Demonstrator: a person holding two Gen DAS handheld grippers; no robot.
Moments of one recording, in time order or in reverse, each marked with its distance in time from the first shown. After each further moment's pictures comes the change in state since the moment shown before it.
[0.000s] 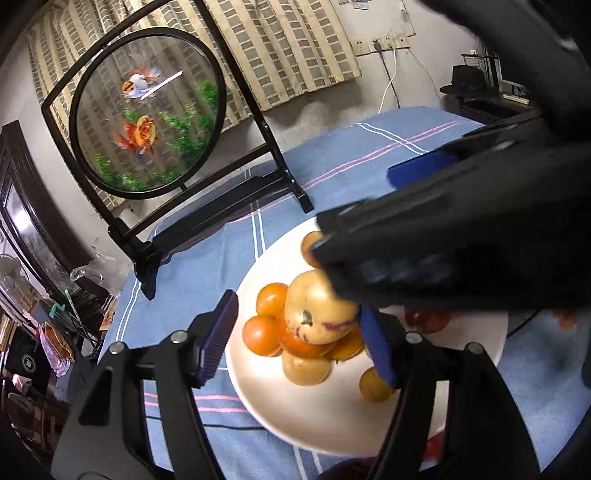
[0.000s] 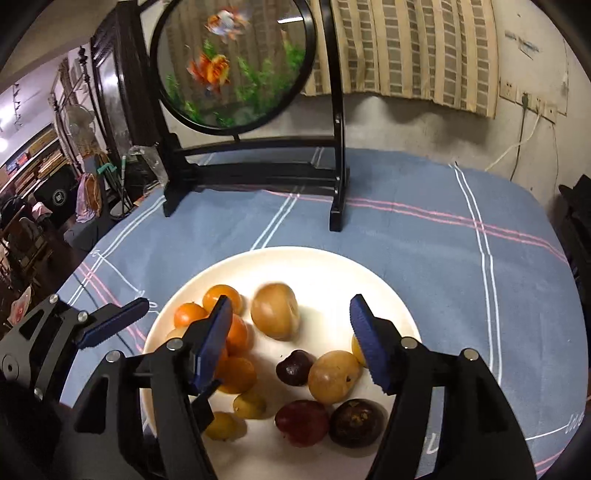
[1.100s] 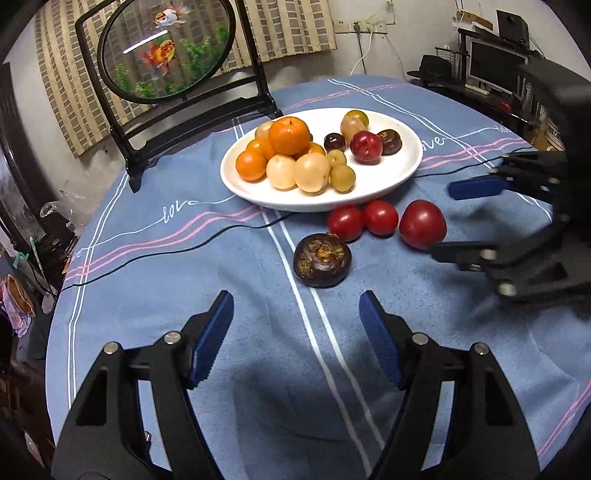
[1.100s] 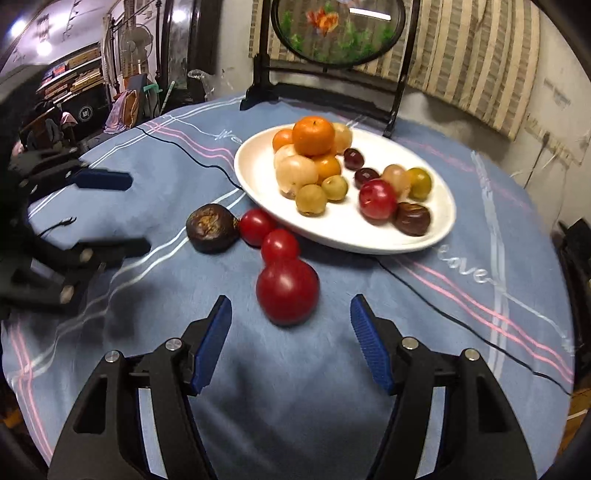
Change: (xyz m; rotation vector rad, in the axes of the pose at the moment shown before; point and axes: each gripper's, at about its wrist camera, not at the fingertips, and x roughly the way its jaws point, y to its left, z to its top) left arm -0.086 0.022 -0.144 -0.068 0.112 -0.201; right arm -0.064 0.067 -0.173 -0.271 0.104 -0.013
